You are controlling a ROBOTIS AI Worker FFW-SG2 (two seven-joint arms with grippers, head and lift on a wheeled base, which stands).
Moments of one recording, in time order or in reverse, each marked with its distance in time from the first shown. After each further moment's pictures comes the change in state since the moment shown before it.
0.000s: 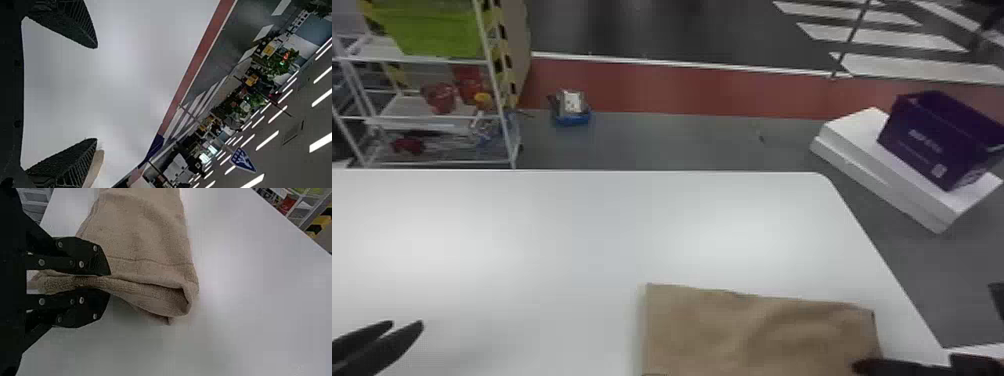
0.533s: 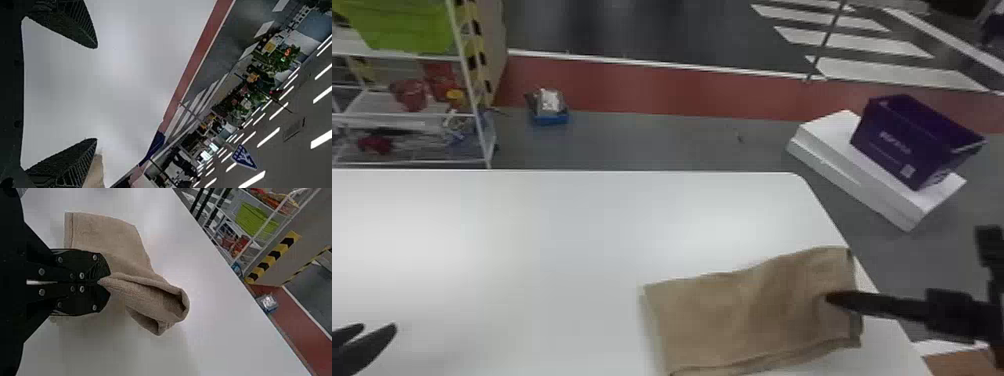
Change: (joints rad) left arm -0.004 0.001 -0.013 -0.006 -0.002 0.003 -0.001; right arm -0.143 -0.022 -0.042 -0.012 -0.110 0.000 0.000
